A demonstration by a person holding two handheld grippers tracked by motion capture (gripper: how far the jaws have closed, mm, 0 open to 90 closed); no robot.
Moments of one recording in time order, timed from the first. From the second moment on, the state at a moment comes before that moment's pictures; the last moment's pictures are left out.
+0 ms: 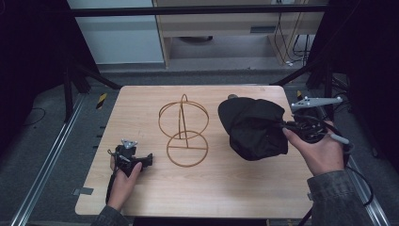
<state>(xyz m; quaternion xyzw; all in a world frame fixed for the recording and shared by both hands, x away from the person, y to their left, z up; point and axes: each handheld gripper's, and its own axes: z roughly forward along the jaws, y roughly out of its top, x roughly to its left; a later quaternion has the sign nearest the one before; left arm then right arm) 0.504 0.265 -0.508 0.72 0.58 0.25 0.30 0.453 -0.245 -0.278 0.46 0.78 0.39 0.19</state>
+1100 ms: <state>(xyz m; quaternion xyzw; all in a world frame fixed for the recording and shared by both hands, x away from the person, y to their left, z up) 0.505 0.264 -0.508 0.72 0.58 0.25 0.30 0.453 -0.181 -0.205 0.38 0.77 0.47 0.20</state>
